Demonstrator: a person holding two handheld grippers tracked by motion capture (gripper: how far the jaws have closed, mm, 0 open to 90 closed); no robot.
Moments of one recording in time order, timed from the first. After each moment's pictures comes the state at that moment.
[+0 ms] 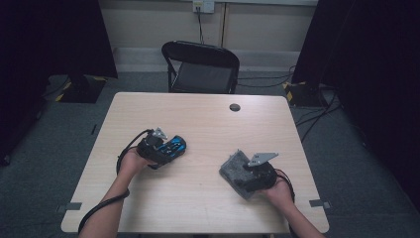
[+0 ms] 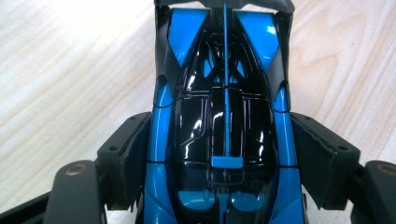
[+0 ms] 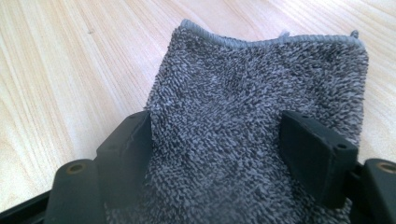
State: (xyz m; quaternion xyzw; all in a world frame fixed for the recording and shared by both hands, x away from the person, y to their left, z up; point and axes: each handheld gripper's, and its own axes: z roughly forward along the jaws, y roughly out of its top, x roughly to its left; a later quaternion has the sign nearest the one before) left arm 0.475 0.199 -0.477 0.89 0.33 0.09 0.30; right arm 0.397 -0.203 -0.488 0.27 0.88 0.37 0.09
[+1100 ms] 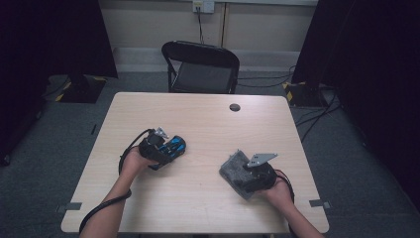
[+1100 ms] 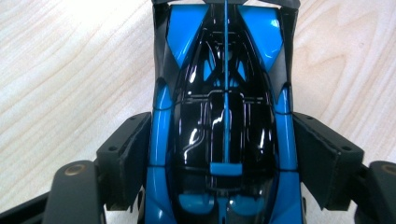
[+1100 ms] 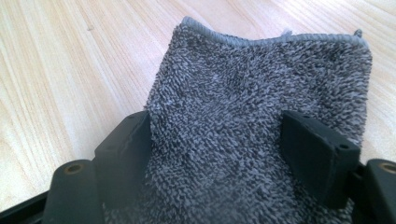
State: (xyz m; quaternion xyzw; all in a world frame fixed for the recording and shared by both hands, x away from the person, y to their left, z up) left arm 0.479 0.193 -0.482 0.90 0.34 0.09 0.27; right arm 0.396 -0.202 -0.489 0.27 0.89 0.37 0.09
